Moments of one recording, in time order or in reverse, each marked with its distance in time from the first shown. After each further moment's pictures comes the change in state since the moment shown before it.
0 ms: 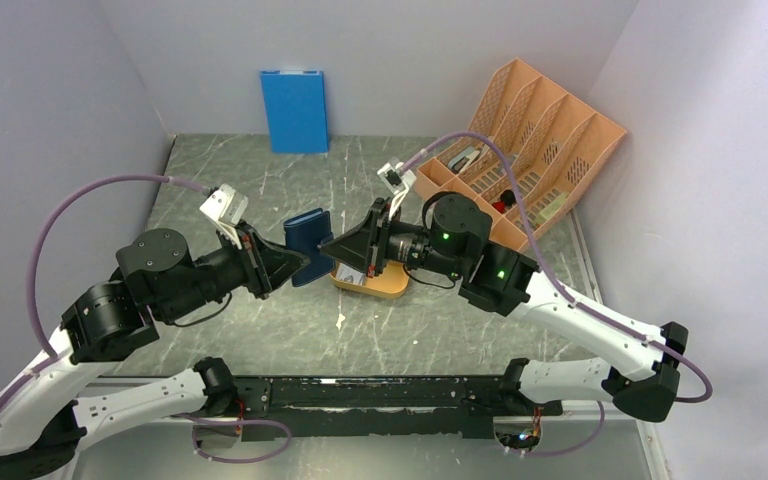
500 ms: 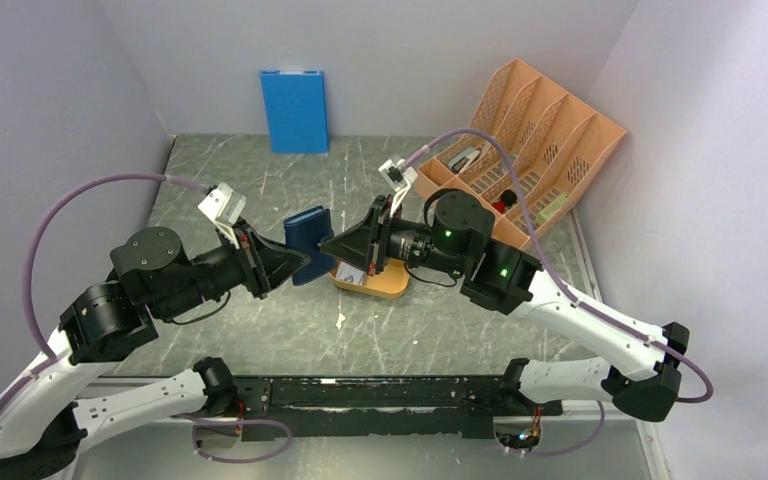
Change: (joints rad) left arm 0.018 -0.004 0.000 0.027 0.058 0.025; right arm -0.002 0.014 0.027 -0.017 -0.004 0.016
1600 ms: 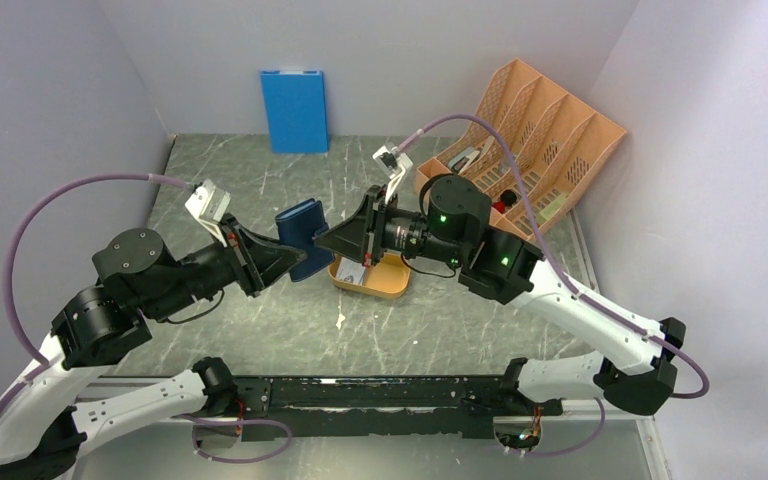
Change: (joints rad) left arm 0.023 -0.026 0.000 0.054 0.048 -0.024; right arm -0.005 0.061 0.132 -0.103 -0.017 0.051
